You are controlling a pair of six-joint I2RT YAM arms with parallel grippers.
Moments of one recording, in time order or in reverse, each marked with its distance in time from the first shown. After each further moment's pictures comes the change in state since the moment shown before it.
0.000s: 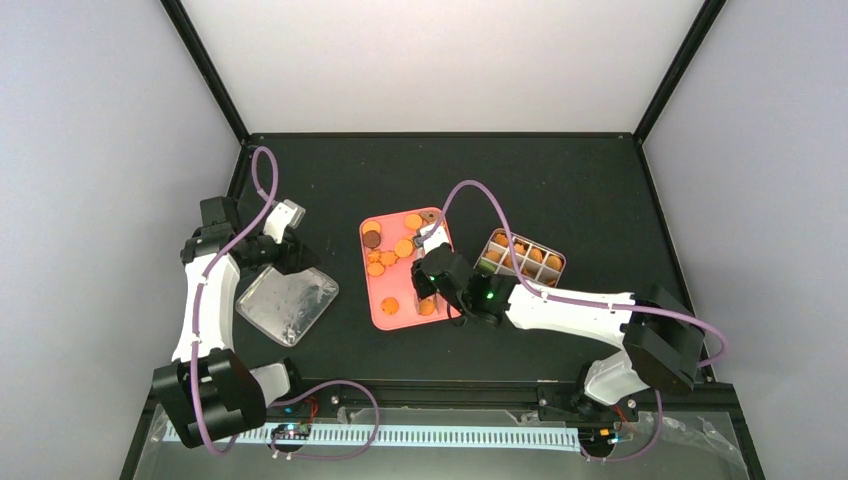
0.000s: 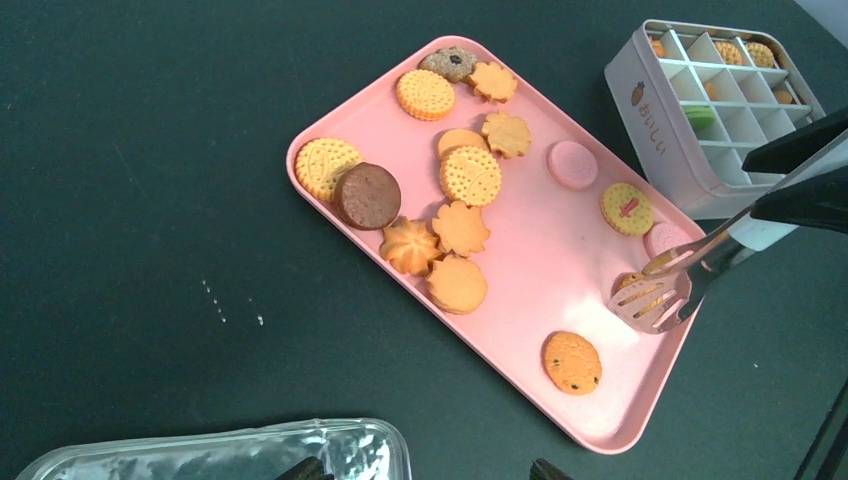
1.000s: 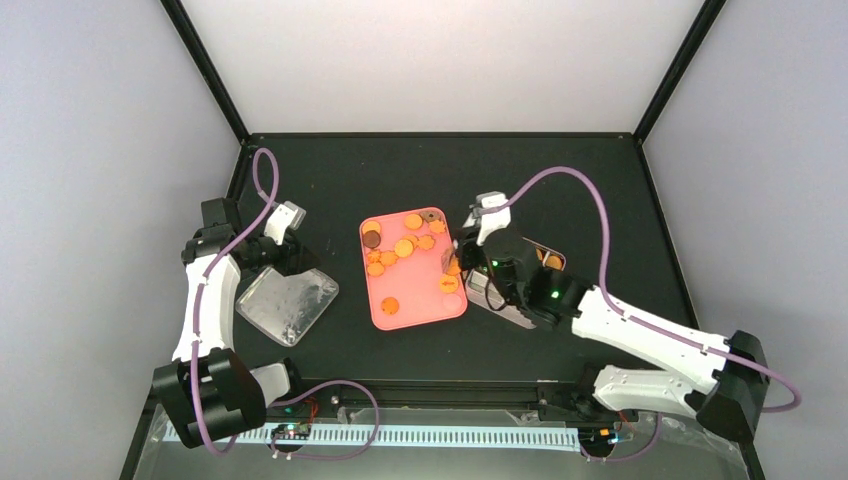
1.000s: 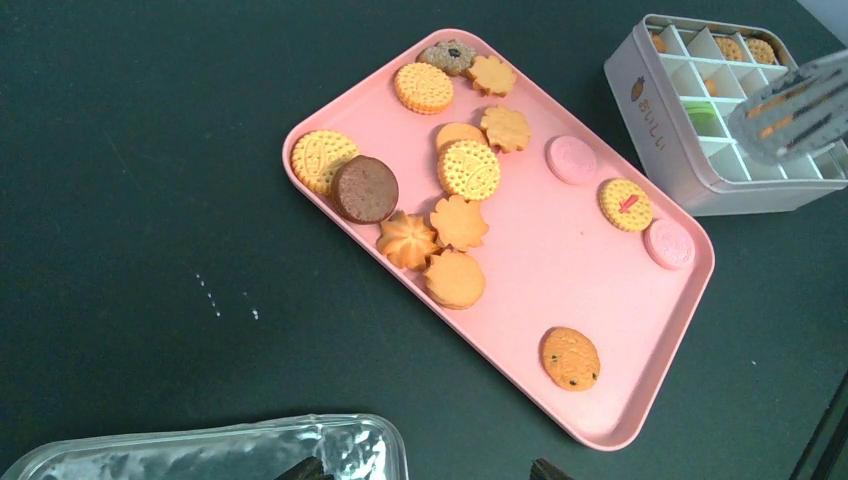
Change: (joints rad) left arm 0.000 0.000 -0.012 0.001 -0.001 0.000; right arm -0.082 -0.342 -0.009 -0.093 0.129 -0.051
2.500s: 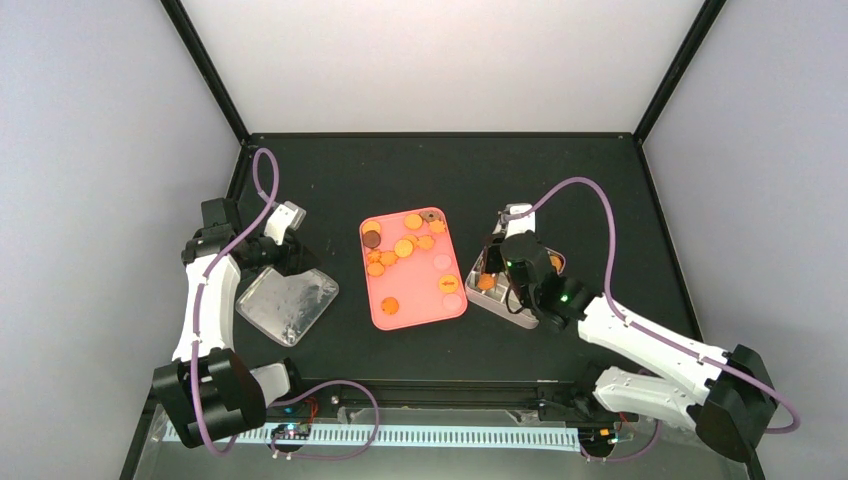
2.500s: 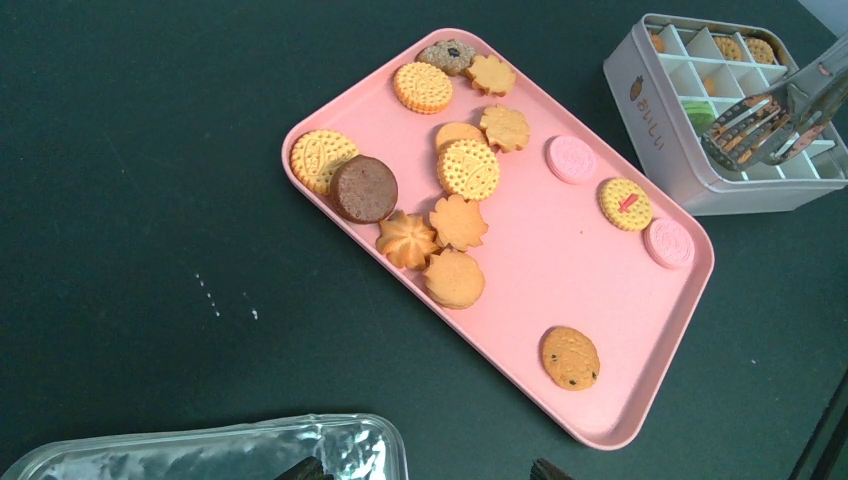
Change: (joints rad) left arm 0.000 0.000 0.000 -0.001 0.001 0.003; right arm -0.171 -0.086 -0.198 0.003 0.005 0.053
